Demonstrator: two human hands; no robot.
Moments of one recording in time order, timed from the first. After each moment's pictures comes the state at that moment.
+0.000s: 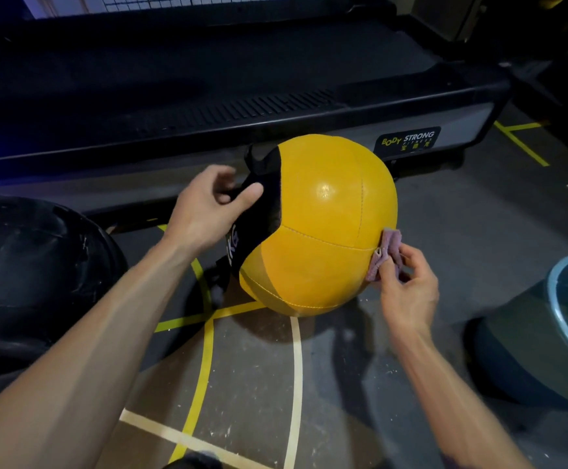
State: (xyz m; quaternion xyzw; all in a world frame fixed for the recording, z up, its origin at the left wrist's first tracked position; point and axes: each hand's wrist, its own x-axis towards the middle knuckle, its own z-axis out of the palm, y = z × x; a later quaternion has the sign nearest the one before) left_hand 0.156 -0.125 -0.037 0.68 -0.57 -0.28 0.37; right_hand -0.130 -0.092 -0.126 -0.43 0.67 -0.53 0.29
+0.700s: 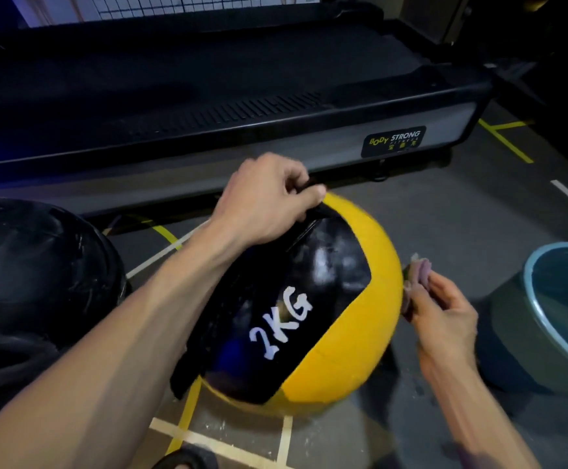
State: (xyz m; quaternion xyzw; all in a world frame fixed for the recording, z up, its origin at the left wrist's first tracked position) left_hand 0.071 -0.112 0.022 0.61 -0.72 -0.21 0.27; right_hand -0.184 -0.048 -0.124 -0.28 0.62 -0.61 0.42
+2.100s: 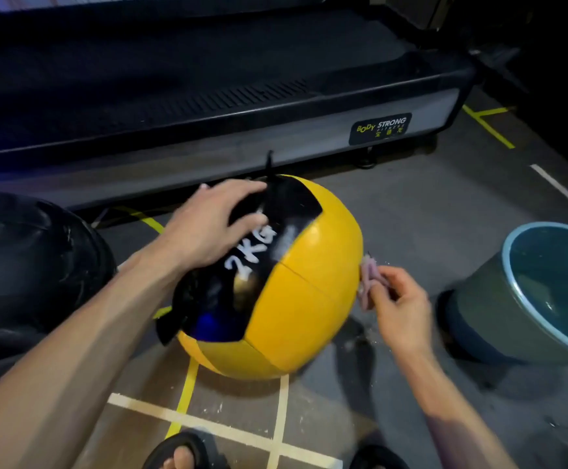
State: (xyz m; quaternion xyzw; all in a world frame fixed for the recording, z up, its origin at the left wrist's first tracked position) left_hand 0.127 -0.089 -0.018 0.59 -0.77 -0.17 0.17; right_hand -0.169 -0.027 -0.135 -0.50 0.66 -0.46 0.32
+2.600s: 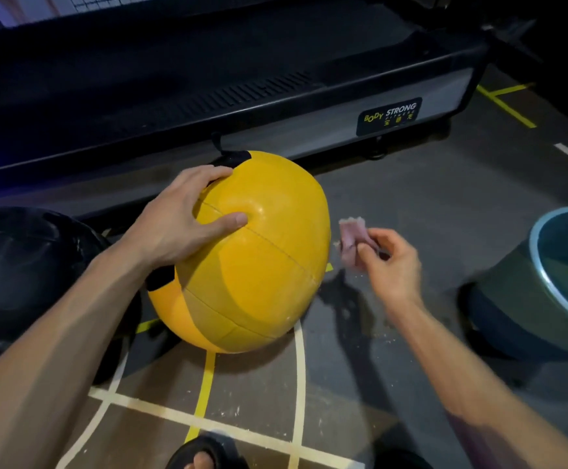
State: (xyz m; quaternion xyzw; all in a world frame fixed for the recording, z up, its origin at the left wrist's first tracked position) left_hand 0.171 -0.097 -0.017 0.63 -0.73 -0.22 0.17; right_hand -0.143 -0.085 -0.135 -0.47 0.65 -0.48 0.35
